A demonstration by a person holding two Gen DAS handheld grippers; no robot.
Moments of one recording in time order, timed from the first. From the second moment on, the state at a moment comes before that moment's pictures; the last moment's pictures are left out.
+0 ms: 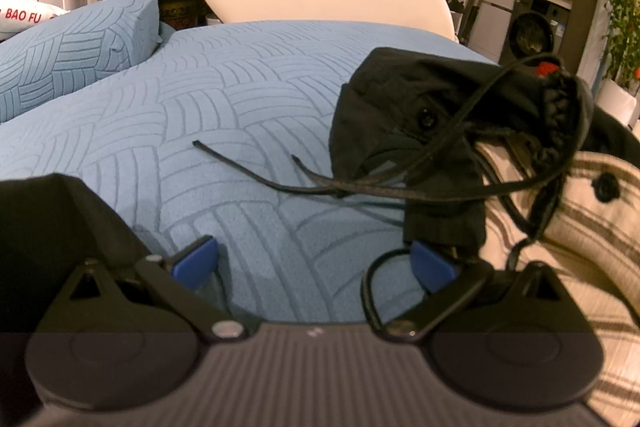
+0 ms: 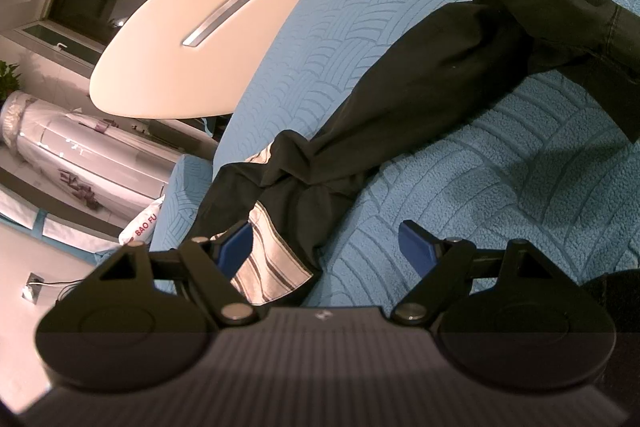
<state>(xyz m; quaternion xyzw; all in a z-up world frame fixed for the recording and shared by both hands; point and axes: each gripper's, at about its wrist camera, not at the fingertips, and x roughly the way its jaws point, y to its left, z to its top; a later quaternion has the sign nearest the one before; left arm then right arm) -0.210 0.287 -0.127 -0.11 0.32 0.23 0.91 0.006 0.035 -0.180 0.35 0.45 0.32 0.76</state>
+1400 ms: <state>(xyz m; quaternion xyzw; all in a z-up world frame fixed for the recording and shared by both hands) -0.208 0.280 -0.127 -0.11 0.32 0.23 0.91 0.006 0.041 -0.181 0.35 0.45 0.32 0.76</state>
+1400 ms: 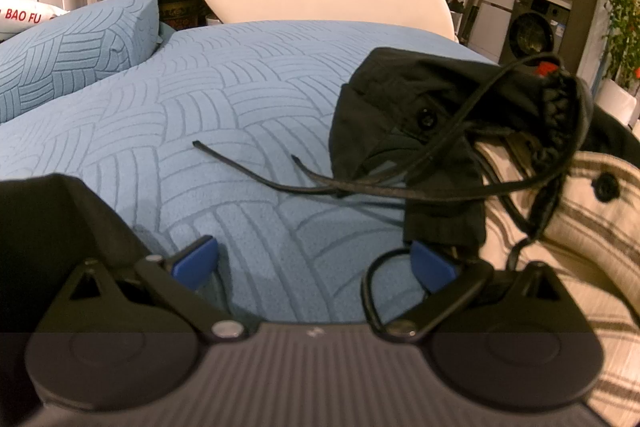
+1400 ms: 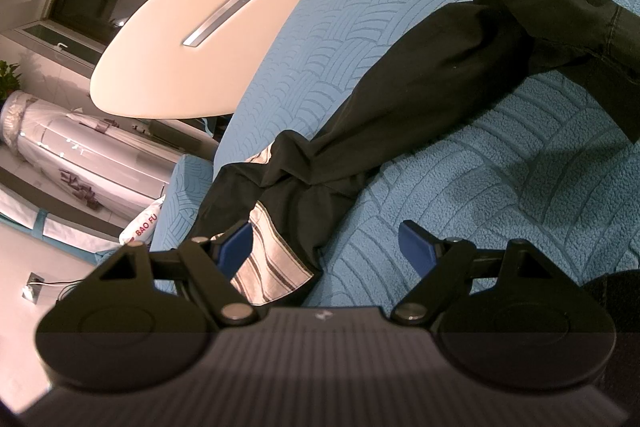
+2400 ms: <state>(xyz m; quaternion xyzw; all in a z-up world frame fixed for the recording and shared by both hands) -0.208 0.279 -0.127 -0.11 0.32 0.23 0.91 0.003 0.043 -0.180 0.35 0.45 0.32 0.76</state>
